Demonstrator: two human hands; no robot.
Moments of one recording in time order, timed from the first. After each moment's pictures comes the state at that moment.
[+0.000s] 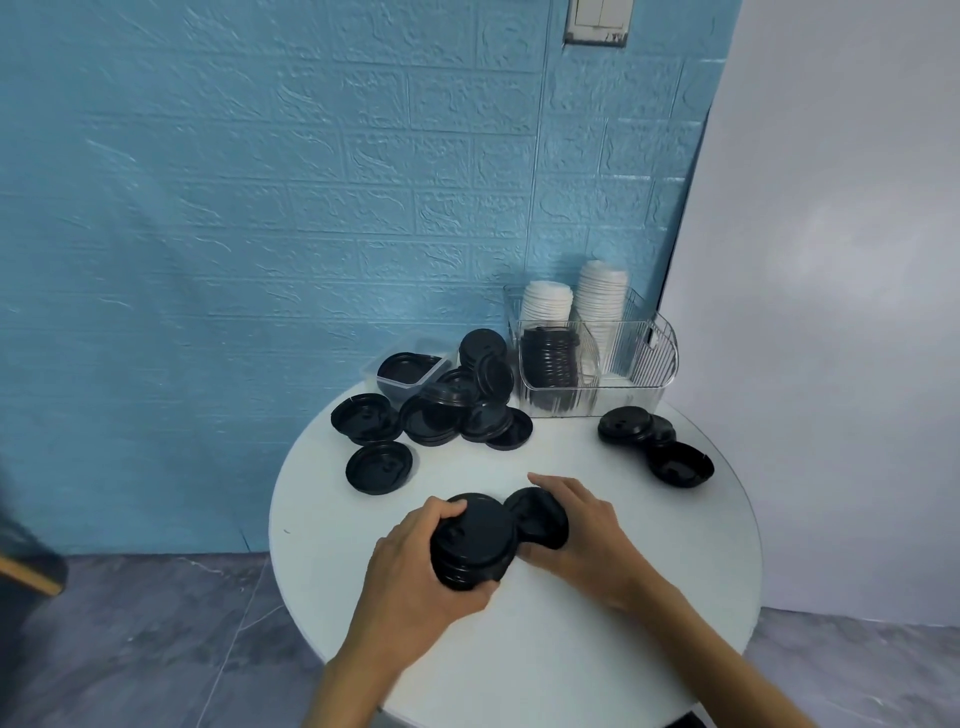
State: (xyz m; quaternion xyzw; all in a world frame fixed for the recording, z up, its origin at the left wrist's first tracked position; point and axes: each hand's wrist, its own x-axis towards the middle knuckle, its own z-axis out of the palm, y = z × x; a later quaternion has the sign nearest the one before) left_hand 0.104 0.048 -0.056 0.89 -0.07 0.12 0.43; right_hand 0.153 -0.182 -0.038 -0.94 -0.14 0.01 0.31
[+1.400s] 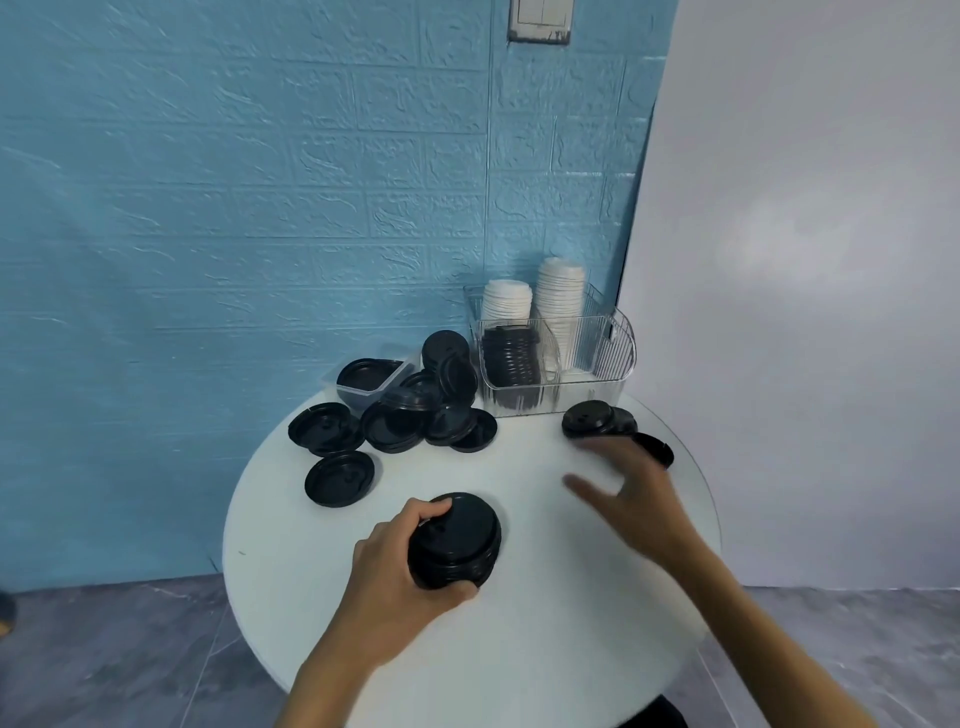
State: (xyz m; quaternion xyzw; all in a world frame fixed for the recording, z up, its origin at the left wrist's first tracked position) left_hand 0.120 0.040 -0.063 0.88 -0.08 0.06 0.47; right_hand 0.165 -0.255 -0.017 -0.91 -0.07 -0.20 0.37
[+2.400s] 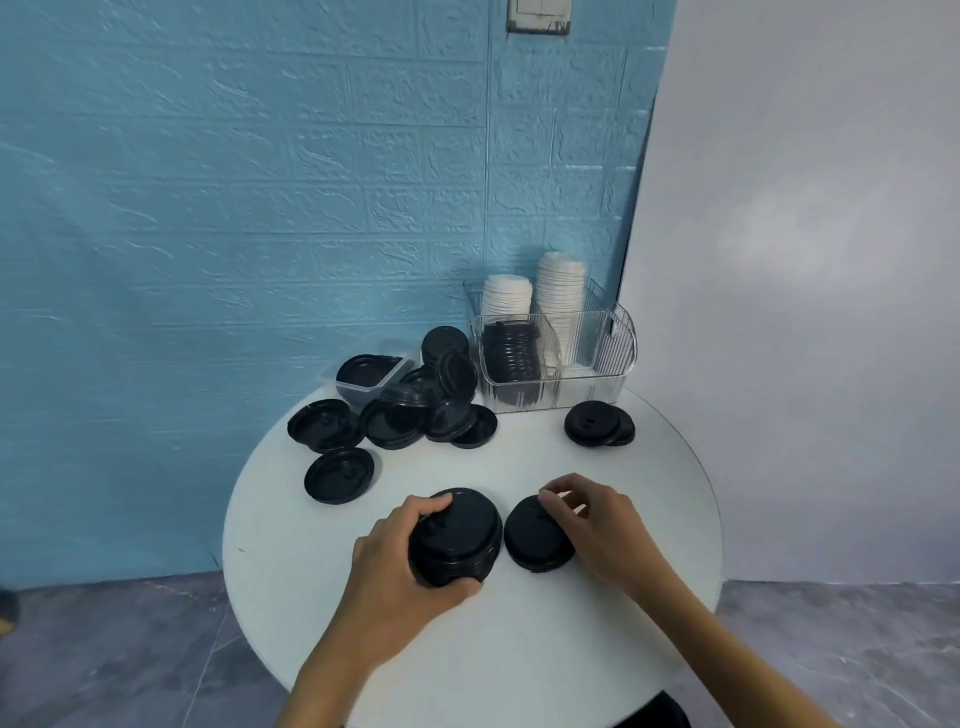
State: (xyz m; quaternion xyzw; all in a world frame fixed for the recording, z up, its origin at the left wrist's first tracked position) left_hand 0.116 0.037 -0.056 0.87 -0.10 0.07 0.47; right_hand 0.148 -0.217 -0.031 -0.90 0.00 -0.03 0.43
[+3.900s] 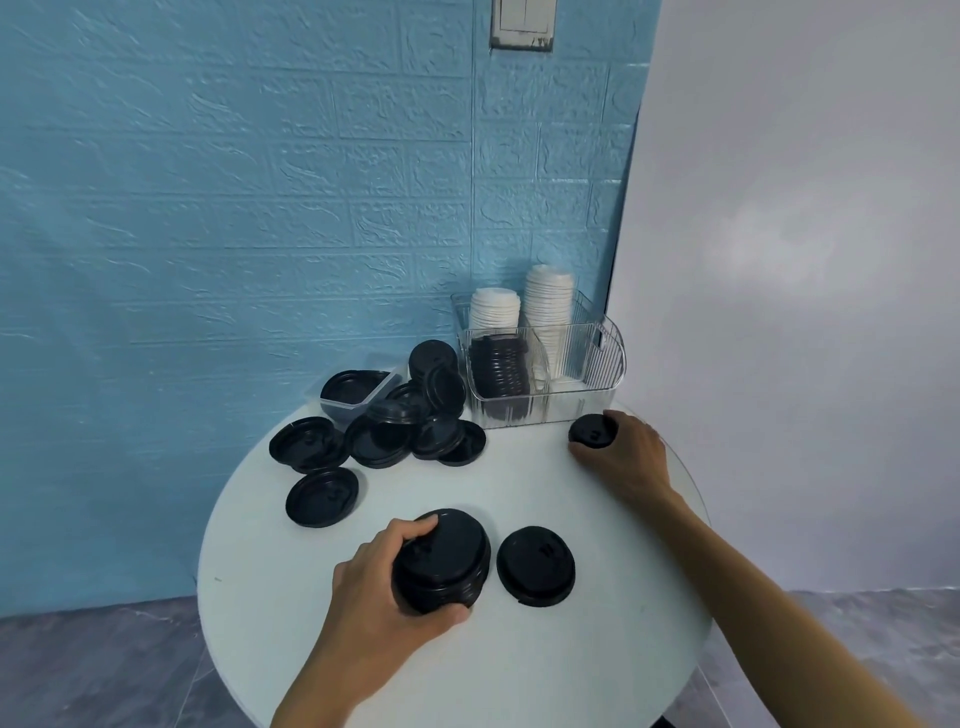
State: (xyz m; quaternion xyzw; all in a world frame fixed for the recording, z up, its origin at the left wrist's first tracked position) left_hand 0.115 0.036 -0.051 0.87 -0.09 0.06 0.49; right_hand 0.269 -0.290 -0.040 -0.92 0.11 -0.19 0.31
